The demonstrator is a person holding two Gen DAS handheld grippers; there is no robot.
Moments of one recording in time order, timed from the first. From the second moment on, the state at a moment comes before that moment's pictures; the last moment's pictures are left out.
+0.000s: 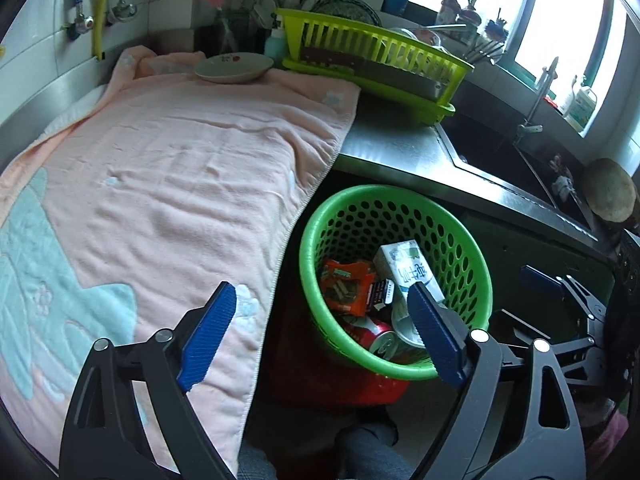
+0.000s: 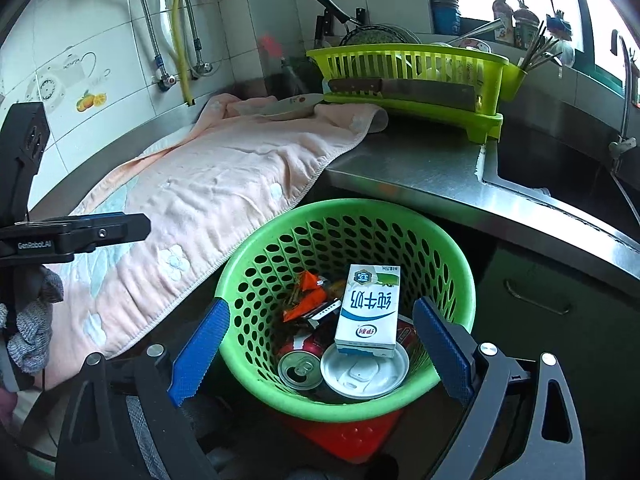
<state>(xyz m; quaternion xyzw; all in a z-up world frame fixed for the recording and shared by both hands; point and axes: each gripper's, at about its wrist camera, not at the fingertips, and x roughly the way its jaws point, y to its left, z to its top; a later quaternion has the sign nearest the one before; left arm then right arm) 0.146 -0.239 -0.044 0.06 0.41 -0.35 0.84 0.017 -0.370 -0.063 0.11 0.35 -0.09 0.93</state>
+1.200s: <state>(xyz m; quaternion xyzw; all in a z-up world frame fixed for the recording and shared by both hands) 0.094 -0.137 -0.022 0.07 0.36 -0.21 0.91 0.007 -0.322 -0.048 0.09 0.36 -0.09 0.93</state>
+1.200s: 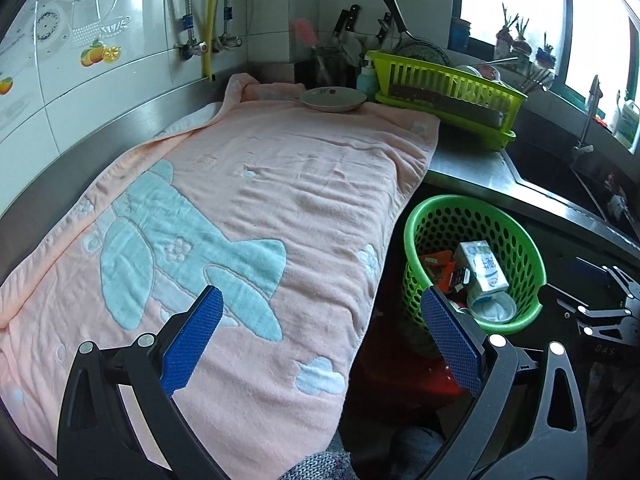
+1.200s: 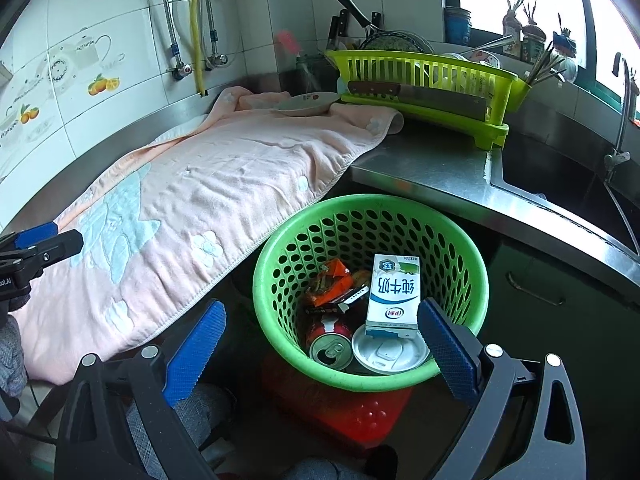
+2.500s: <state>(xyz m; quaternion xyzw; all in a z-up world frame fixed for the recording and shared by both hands) 0.077 -0.116 -0.007 0.04 0.32 -0.18 0.93 0.010 -0.298 -0.037 0.09 0.34 -0.09 0.93</state>
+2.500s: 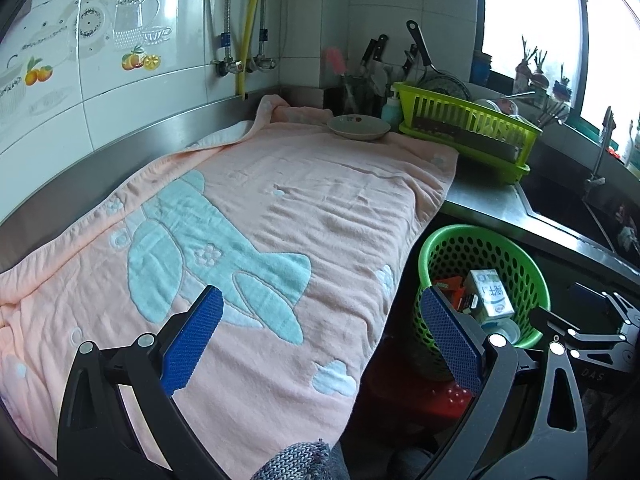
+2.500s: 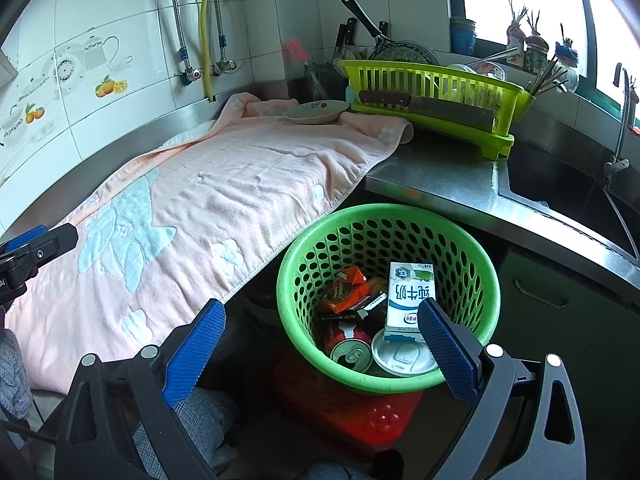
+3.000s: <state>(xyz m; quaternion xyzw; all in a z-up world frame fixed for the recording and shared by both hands) 0.075 -0.116 -0.008 0.04 0.31 -0.17 0.93 0.010 -0.296 -0.036 0.09 0.34 -0.10 0.93</state>
